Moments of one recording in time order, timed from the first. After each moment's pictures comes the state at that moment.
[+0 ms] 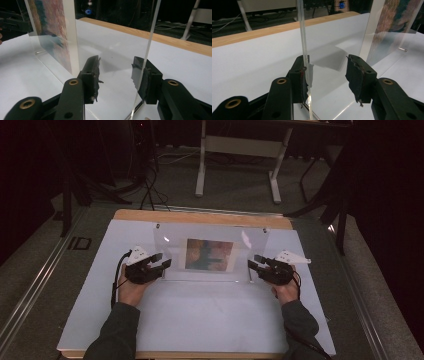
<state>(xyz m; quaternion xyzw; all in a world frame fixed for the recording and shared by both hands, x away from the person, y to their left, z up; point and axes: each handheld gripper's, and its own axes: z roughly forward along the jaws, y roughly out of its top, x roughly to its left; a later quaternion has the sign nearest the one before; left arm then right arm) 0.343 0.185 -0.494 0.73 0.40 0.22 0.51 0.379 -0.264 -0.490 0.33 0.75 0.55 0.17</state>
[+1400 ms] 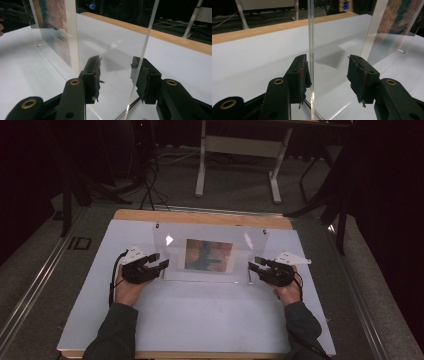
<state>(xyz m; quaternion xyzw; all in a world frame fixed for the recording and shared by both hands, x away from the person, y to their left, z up) 0.343 0.196 -0.493 0.73 0.40 0.20 0.51 0.374 -0.267 -0.487 0.32 0.76 0.53 0.17</state>
